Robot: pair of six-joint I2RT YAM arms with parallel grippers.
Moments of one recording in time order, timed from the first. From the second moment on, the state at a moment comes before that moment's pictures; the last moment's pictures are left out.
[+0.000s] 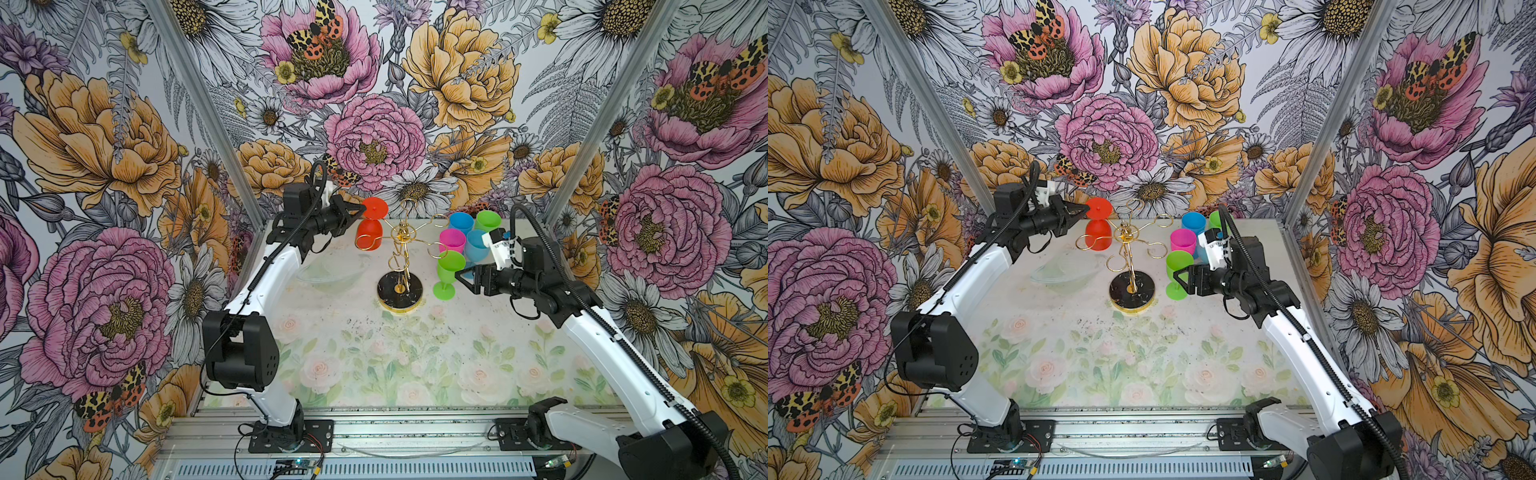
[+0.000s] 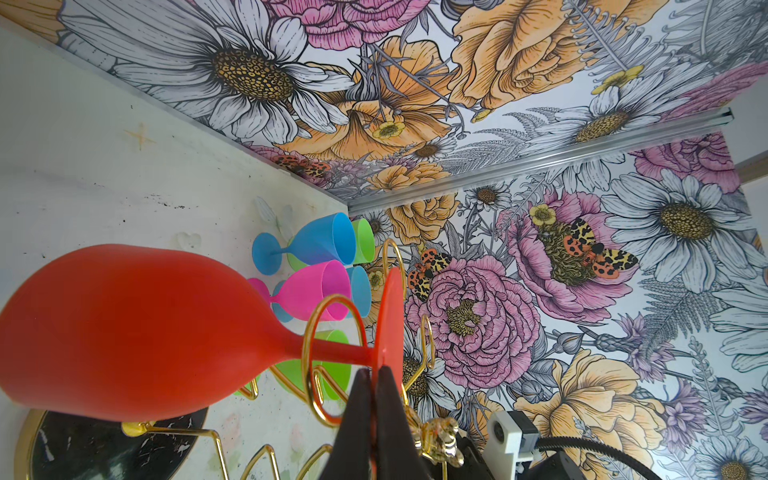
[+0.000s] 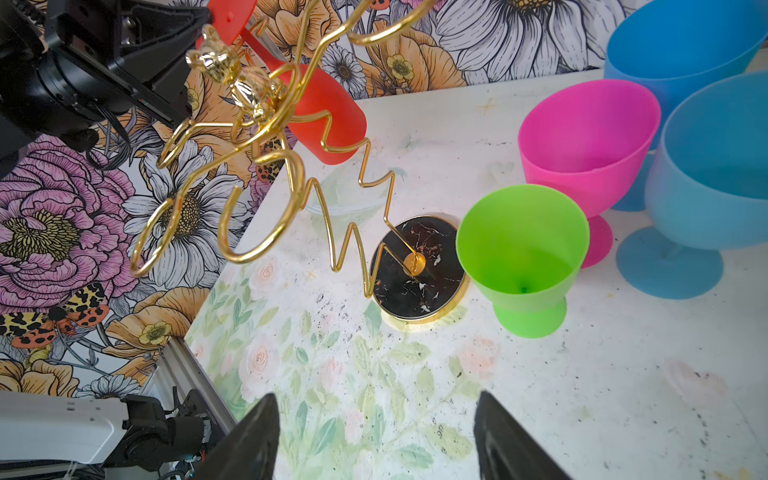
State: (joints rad) left arm -0.12 1.66 1.52 -0.13 0.75 -1.04; right arm 0.27 1.13 1.10 -0.58 -0.53 0.27
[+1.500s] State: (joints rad) left arm -0.17 1.80 1.68 -0.08 0.83 -1.16; right arm 0.27 1.09 1.06 -0.55 -0.53 0.28
